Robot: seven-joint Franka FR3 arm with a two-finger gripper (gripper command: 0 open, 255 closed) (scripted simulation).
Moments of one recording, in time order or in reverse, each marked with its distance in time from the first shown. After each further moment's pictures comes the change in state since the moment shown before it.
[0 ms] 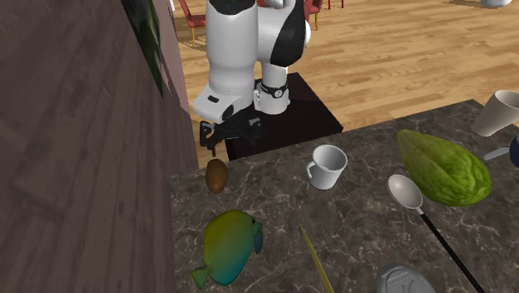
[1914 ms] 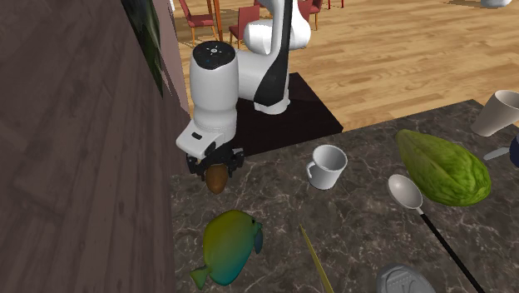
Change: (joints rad) arm -0.035 0.224 -0.036 0.059 0.060 0.175 -0.092
